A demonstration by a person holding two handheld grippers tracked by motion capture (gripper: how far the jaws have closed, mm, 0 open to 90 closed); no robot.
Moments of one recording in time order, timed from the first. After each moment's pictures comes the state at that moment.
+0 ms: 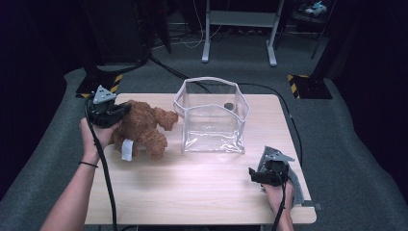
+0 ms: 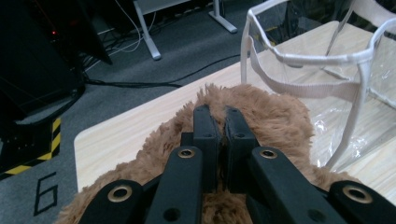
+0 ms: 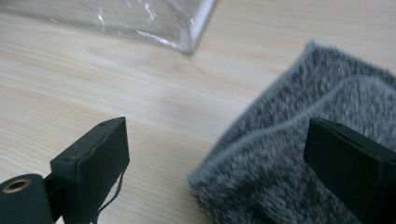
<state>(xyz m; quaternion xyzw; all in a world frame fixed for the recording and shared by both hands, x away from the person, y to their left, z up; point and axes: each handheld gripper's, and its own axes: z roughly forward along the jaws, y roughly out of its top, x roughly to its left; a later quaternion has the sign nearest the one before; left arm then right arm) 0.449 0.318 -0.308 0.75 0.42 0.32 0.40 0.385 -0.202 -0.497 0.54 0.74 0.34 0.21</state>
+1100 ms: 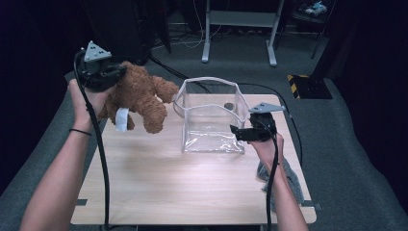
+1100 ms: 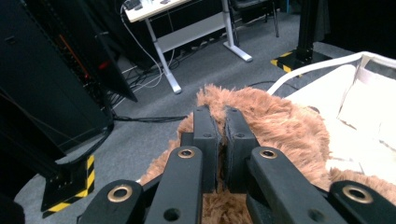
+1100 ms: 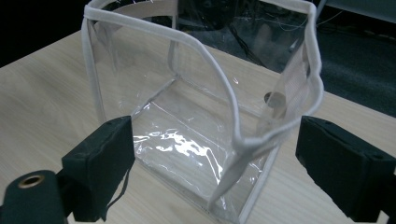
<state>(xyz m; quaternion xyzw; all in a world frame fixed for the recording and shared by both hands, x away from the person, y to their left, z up) 0.473 0.298 -0.202 0.74 0.38 0.38 0.40 0.446 -0.135 -0.341 0.41 0.78 0.42 0.23</state>
